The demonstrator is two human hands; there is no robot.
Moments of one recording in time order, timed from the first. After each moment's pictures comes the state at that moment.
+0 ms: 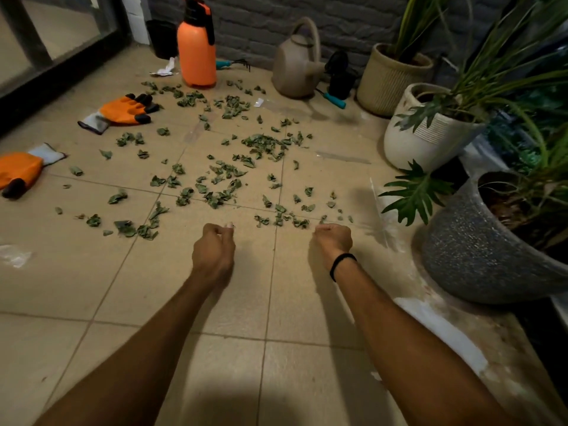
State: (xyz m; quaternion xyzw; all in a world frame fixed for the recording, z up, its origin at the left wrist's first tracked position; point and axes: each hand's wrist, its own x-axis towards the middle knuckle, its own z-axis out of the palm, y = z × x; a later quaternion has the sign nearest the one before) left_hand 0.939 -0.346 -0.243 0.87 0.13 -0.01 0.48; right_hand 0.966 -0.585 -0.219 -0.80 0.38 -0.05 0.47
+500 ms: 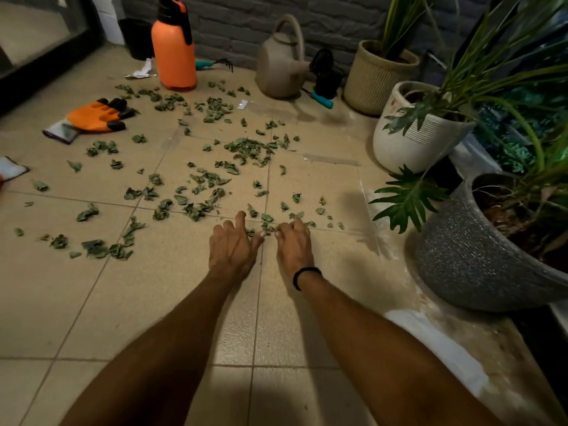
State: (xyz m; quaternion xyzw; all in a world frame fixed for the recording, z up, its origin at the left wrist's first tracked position) left_hand 0.995 -0.408 -0.260 0.98 -0.02 0.02 0.21; right_hand 0.988 -0.551 -0.260 -0.95 0.11 -0.04 0.30
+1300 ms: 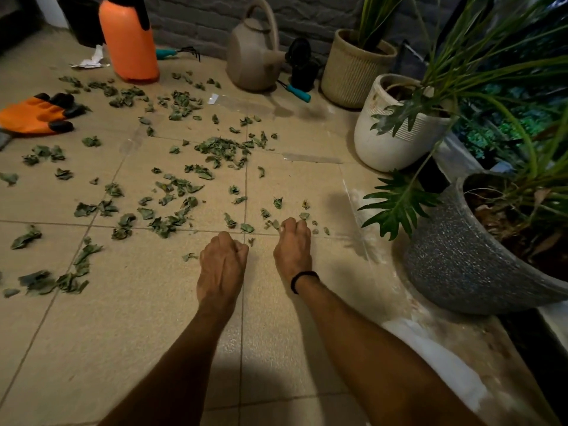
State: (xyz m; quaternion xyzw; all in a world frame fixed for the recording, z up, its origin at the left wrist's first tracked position) left_hand 0.996 -0.437 -0.270 0.93 0.03 0.05 0.37; right_hand 1.021 -0.584 -0.284 -0.96 0.16 -0.12 0.21
